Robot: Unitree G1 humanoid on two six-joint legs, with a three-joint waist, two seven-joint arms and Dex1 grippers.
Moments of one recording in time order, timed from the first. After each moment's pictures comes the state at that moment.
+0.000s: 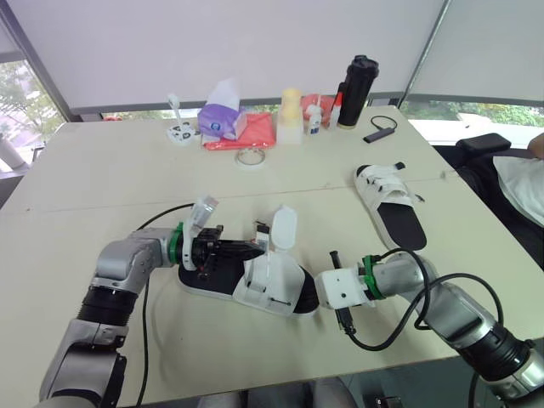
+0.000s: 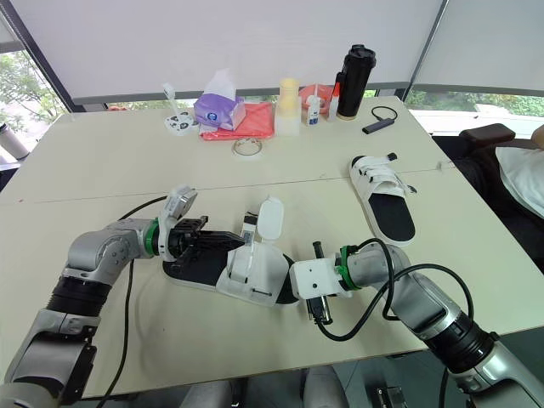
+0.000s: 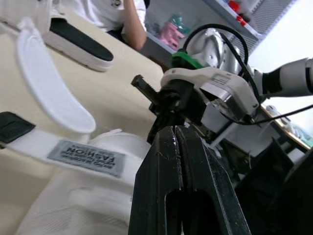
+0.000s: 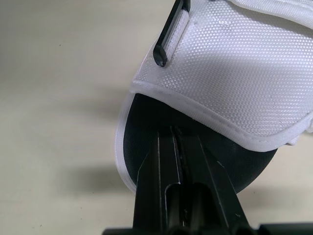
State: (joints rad) left arm -0.55 0.54 -0.08 0.13 -0.64 0.78 -1.40; right arm -0.35 -0.80 0.44 -0.31 -0.06 0.16 1.11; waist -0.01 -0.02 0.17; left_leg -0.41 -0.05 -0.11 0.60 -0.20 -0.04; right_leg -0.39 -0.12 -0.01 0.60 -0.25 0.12
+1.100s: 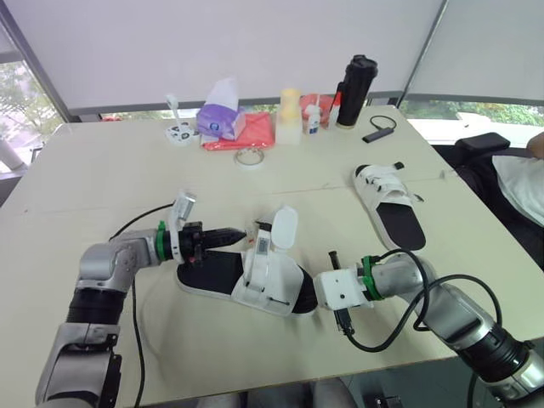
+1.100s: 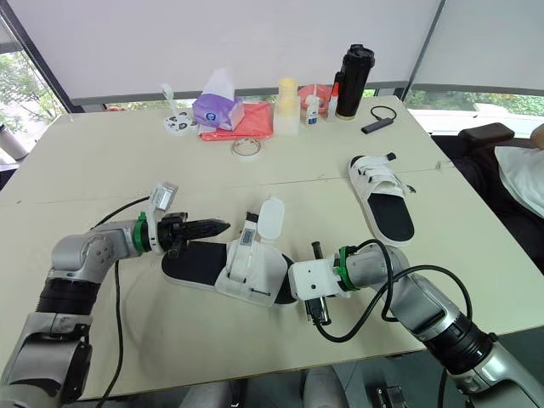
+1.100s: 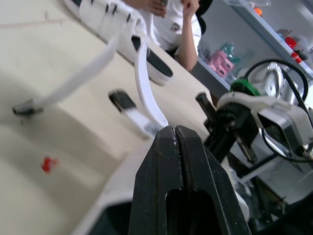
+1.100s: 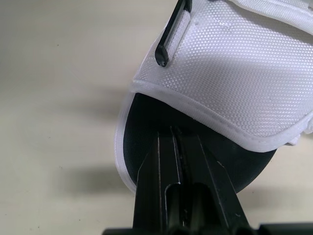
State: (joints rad) left arm -0.50 0.56 0.05 0.18 -0.65 0.86 -1.24; right arm -0.35 -0.79 0.45 -0.31 -0.07 0.16 1.09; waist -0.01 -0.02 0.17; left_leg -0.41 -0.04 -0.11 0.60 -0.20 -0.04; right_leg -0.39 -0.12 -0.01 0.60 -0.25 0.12
